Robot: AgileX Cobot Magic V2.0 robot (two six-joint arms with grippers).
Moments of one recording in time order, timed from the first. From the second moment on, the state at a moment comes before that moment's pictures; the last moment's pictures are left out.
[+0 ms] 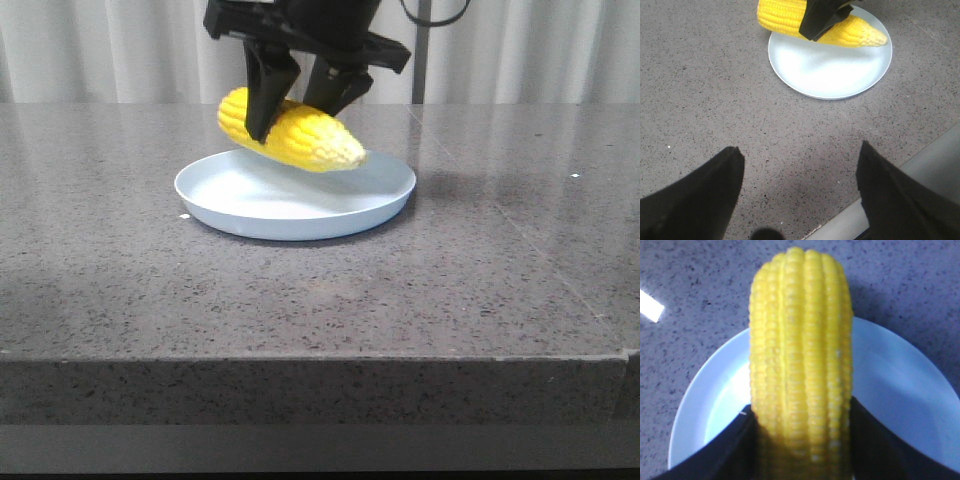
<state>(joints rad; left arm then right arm) -0.55 0.84 -1.04 0.01 0.98 0.07 0.53 1.99 -1.84 0.22 0.93 0.02</state>
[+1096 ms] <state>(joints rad) -0.55 0.84 -1.04 0.01 0.98 0.07 0.53 1.40 -1.61 0.13 1.08 -0.07</state>
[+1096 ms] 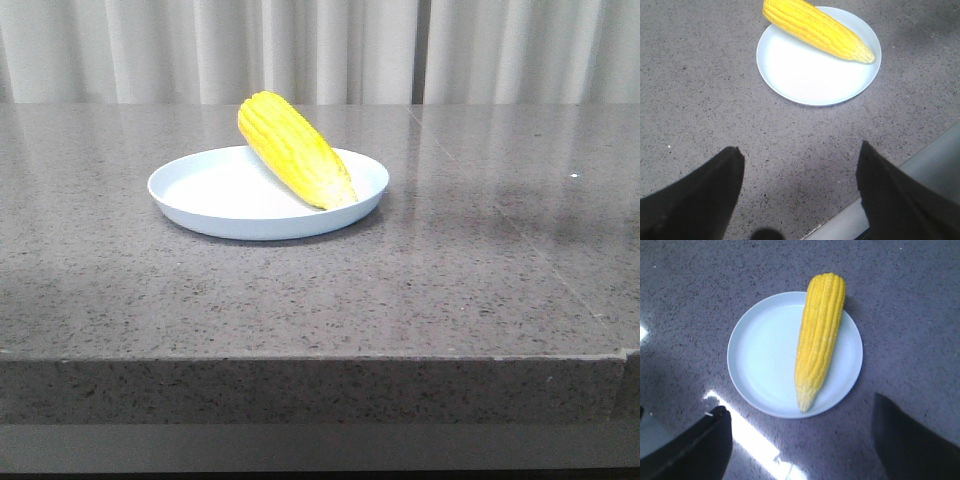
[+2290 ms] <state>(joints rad) -0.55 0.84 -1.04 0.01 0.98 0.07 0.53 0.50 -0.99 0.08 1.09 -0.05</state>
